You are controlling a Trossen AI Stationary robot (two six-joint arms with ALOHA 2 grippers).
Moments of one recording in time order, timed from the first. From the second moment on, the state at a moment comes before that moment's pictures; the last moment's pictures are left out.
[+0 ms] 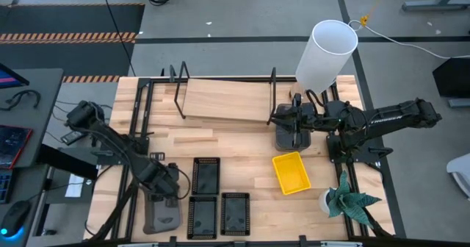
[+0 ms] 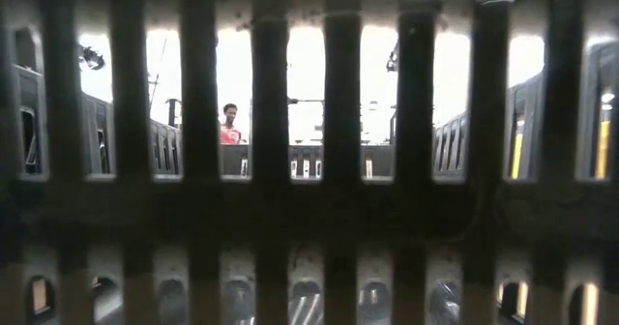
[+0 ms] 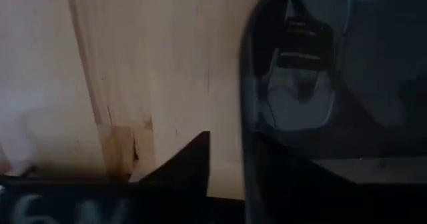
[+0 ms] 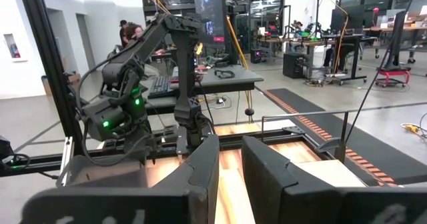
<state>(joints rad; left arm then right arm) -0.69 1.43 0.84 -1.09 0.02 -0.74 0.07 0.86 0.59 0.32 0.17 0.05</state>
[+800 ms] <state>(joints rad) -0.56 1.43 1.20 -1.58 -0.18 -0.68 0.07 0.88 0.59 0.32 0.12 0.05</state>
